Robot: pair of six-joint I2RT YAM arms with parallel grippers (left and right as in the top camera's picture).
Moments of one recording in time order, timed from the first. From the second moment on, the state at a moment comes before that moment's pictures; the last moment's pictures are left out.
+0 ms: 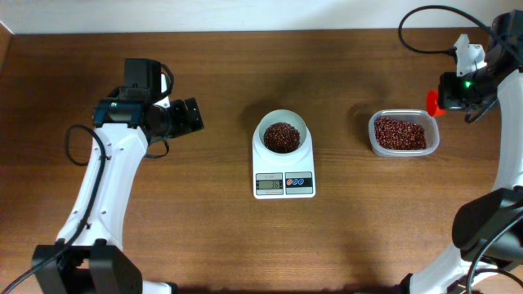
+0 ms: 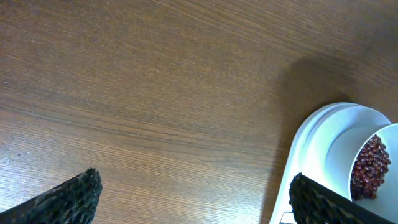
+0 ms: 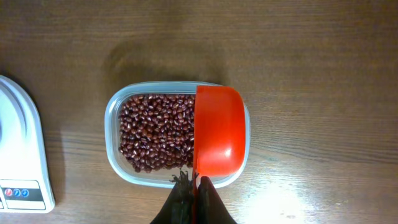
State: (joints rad) left arm -0.02 1.60 1.39 -0.93 0.06 -0.32; right arm -0.27 1.90 1.93 -1.31 -0.15 -0.22
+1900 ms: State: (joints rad) left arm -0.02 1.60 1.39 -0.93 0.06 -0.32; right arm -0.25 1.91 1.50 -0.99 -0.30 -0.21
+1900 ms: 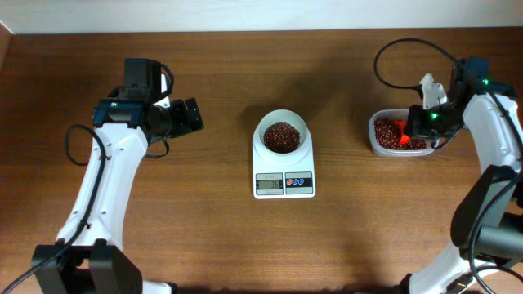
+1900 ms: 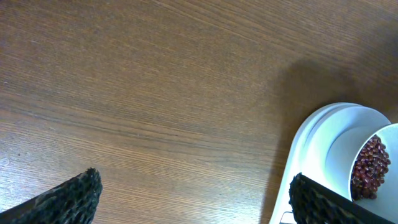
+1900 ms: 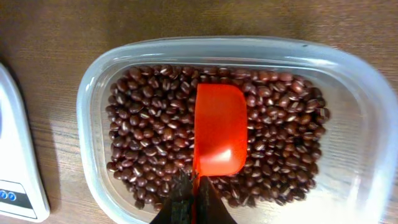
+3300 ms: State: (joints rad) left arm -0.02 1.60 1.39 -0.93 0.06 -0.32; right arm -0.51 1.91 1.48 -1.04 -0.91 -0.21
